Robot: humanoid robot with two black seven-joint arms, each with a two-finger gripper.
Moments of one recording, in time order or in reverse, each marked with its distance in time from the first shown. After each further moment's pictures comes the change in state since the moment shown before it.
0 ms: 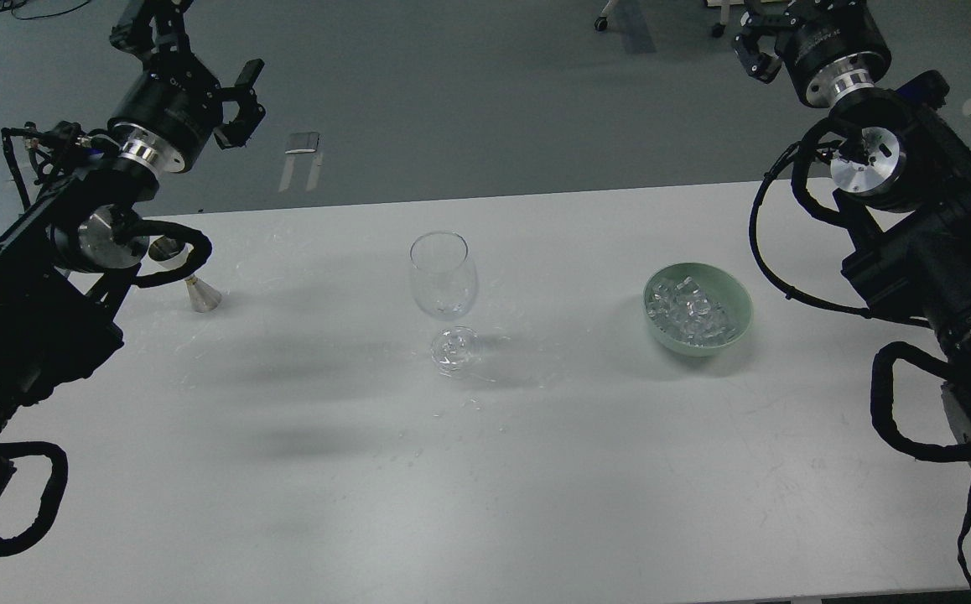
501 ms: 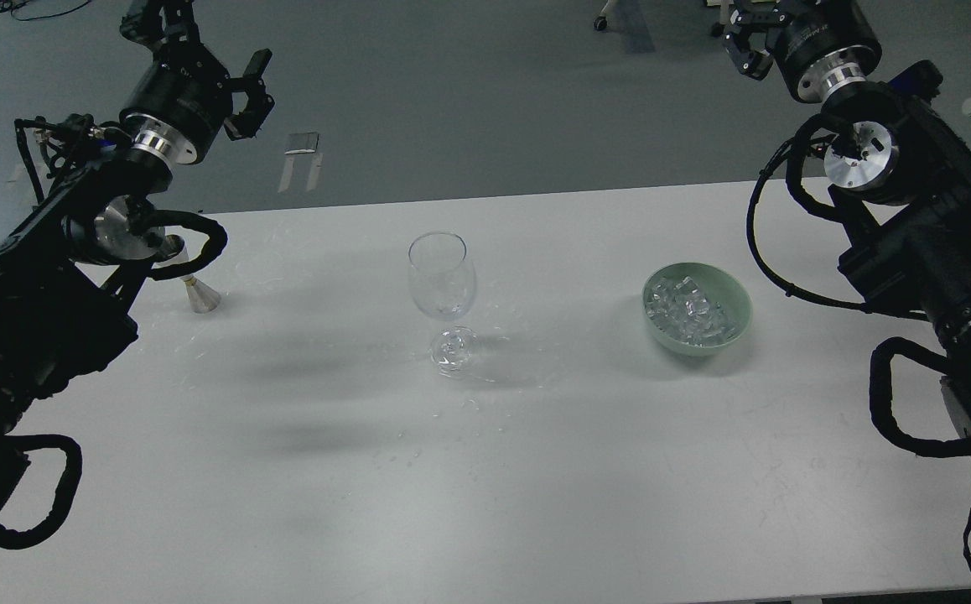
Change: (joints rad) left arm -0.009 -0.029 -0.006 0.004 0.000 0.049 -0.004; right arm 0.013 0.001 -0.031 -0.004 0.003 0.001 0.000
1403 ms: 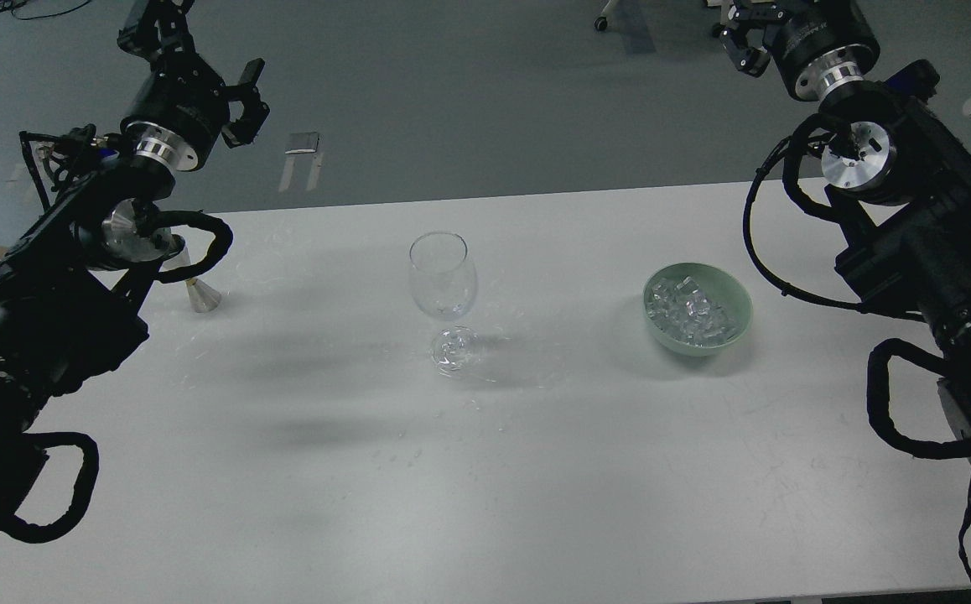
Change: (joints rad) left arm -0.006 -0.038 -0.030 0.066 -0.006 0.011 0.002; right arm -0.002 0.006 0.009 0.010 0.001 0.003 0.009
